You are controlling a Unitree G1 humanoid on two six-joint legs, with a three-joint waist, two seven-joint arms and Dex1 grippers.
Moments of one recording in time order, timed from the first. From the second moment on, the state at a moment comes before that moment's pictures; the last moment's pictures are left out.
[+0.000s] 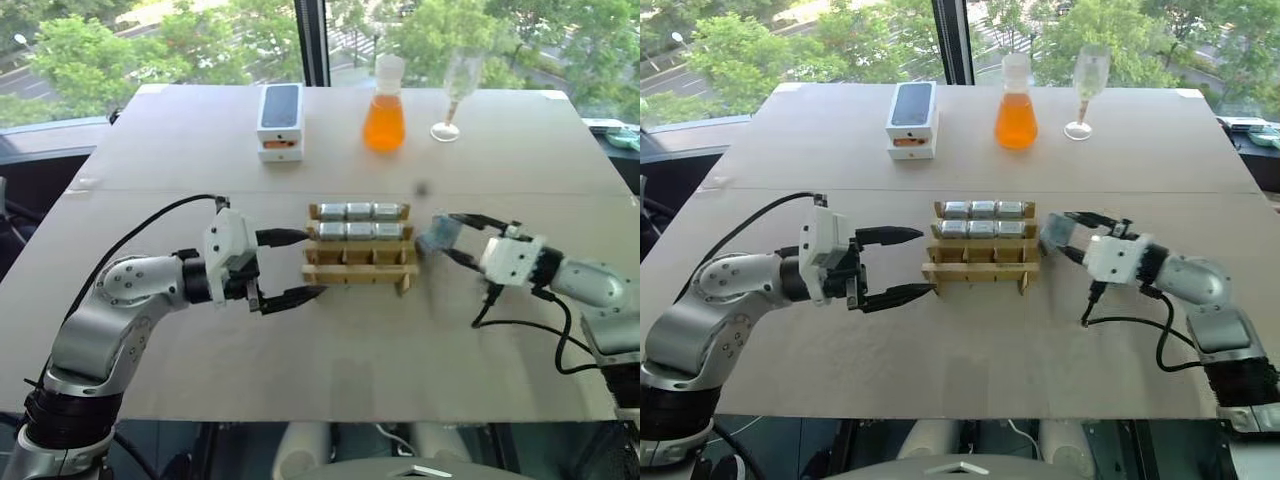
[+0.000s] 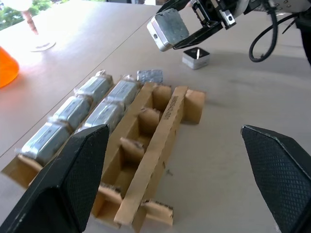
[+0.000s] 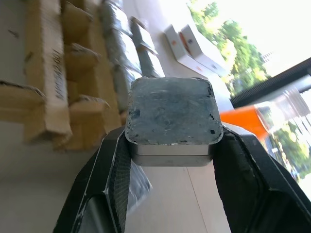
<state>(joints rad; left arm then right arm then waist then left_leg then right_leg) -0.16 0.82 0.11 -0.43 -0.58 0.45 -1.03 -0.33 -0.67 0.09 -0.01 -0.05 -0.45 0.84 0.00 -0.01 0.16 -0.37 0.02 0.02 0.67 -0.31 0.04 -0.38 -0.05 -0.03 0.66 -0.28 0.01</state>
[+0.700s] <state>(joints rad) -0.43 0.71 -0.01 -0.31 -0.74 0.80 -0.92 -0.72 -0.56 0.38 0.29 -0.52 -1.09 0.58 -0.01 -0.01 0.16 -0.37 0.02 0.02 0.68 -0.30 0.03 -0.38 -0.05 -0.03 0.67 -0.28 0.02</state>
